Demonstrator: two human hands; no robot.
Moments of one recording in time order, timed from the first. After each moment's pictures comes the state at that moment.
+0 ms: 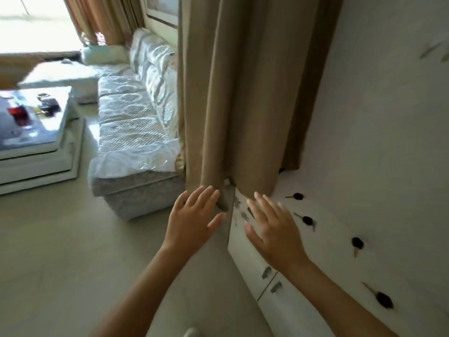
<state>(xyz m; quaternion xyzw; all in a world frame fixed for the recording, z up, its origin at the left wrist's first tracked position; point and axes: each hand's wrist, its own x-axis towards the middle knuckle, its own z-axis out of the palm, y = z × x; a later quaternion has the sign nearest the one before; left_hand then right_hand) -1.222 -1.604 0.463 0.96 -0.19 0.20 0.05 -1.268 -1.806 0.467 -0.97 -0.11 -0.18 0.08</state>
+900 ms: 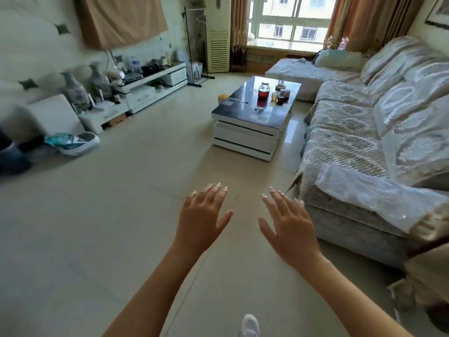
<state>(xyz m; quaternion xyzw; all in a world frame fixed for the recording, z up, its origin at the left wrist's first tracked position) -1.354 -1.000 0.450 0.95 0.24 0.18 -0.02 -1.223 -1.167 0.454 -0.86 -0.47 -0.11 0.14</state>
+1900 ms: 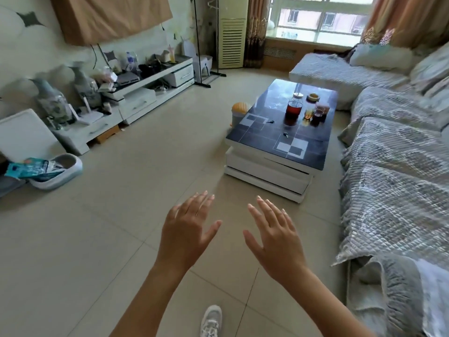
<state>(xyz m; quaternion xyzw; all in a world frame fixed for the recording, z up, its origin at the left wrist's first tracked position) -1.009 -0.470 0.431 0.95 0.27 0.15 0.03 -0.870 -0.625 0.416 -0.85 -0.50 -0.07 0.17</state>
